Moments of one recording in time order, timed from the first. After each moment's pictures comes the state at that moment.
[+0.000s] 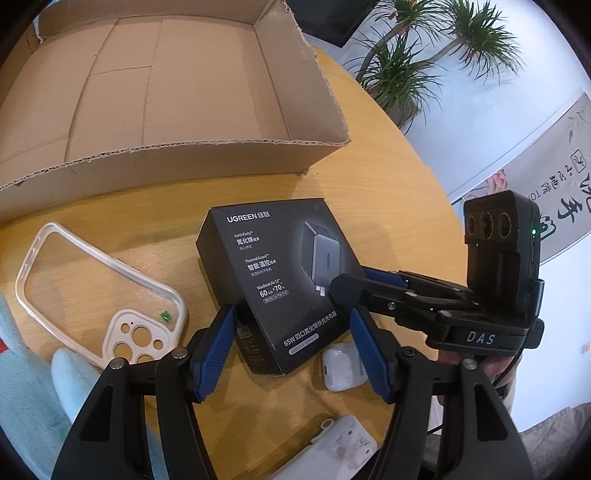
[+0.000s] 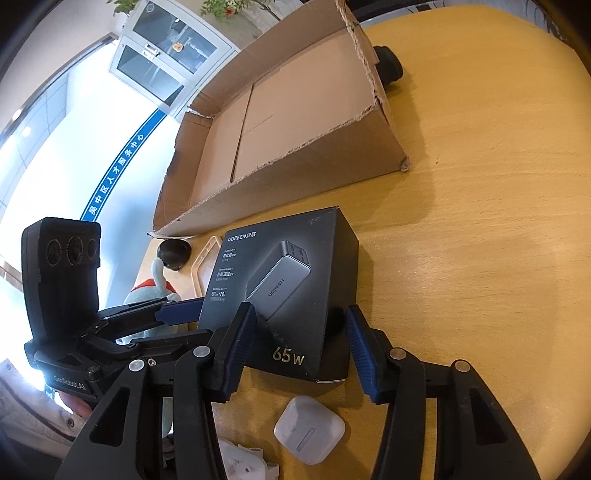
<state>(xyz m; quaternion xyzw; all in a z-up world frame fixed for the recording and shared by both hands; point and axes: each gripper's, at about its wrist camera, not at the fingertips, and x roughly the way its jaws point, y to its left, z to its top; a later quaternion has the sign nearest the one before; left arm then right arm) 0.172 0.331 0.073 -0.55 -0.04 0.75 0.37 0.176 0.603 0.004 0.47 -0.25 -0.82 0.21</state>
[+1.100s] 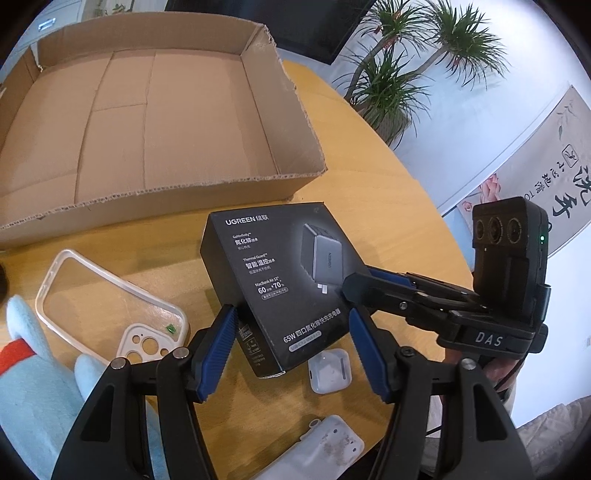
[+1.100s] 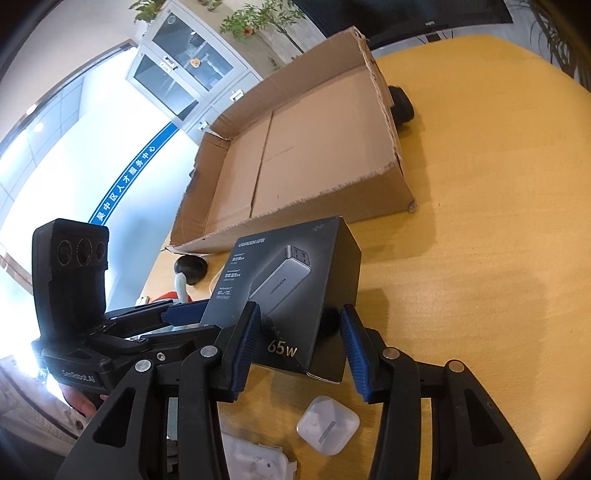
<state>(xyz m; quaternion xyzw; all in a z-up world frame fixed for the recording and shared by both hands) 0.179 0.337 0.102 -0.51 -0.03 0.77 0.38 0.196 0.603 0.048 0.42 -0.23 -0.85 0.21</state>
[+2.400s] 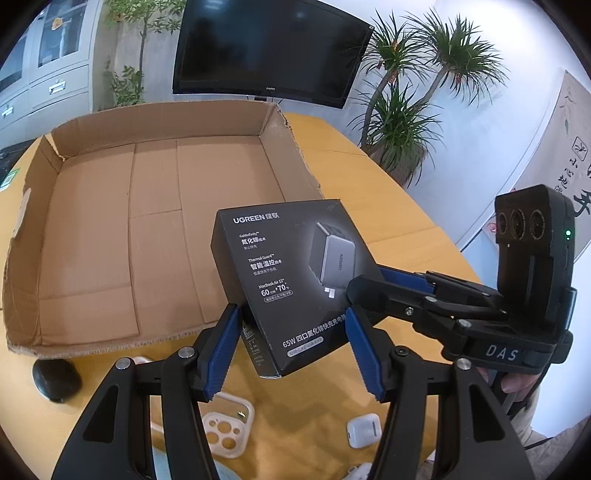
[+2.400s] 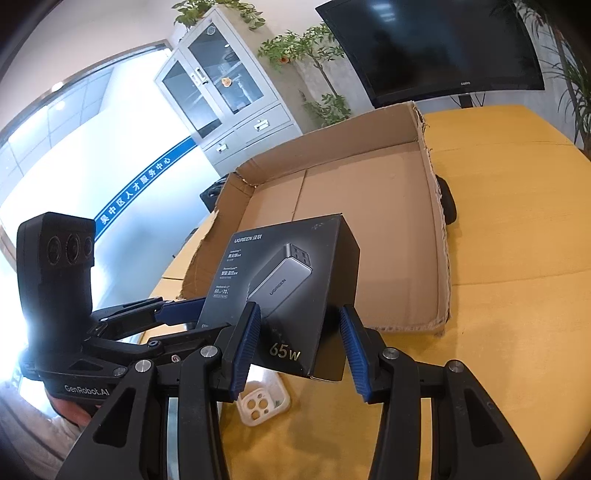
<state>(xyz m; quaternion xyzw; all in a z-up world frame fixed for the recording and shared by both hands) 0.117 0.339 0.158 -0.42 0.01 0.84 0.35 0.128 0.573 0.128 0.36 -0.16 -0.89 0.22</state>
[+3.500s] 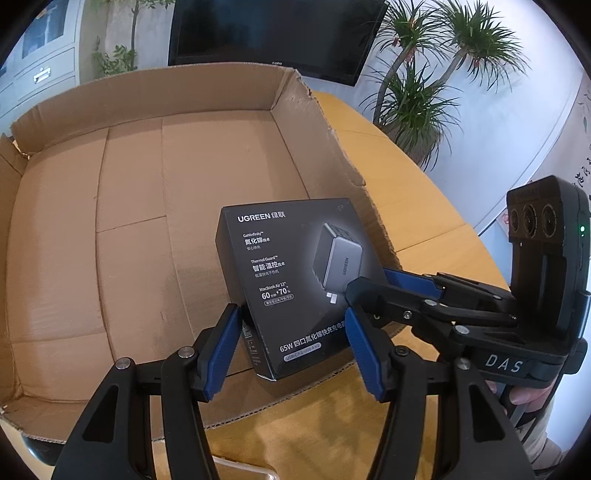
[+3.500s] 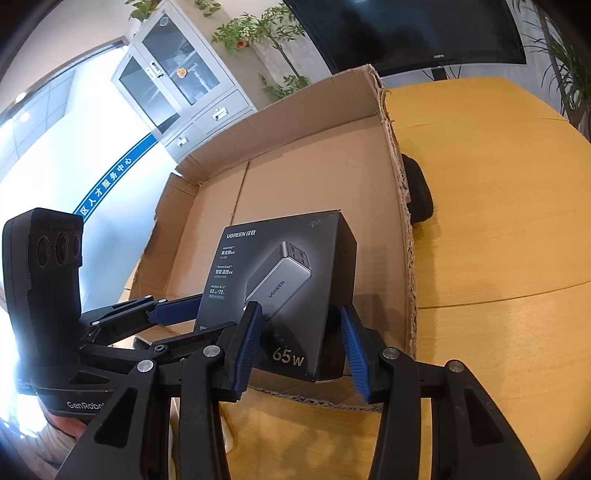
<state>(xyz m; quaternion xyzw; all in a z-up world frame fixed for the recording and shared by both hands) 0.051 0.376 0.113 -0.47 0.03 0.82 0.34 0.042 0.601 0.075 0.41 -0.18 -0.88 0.17</state>
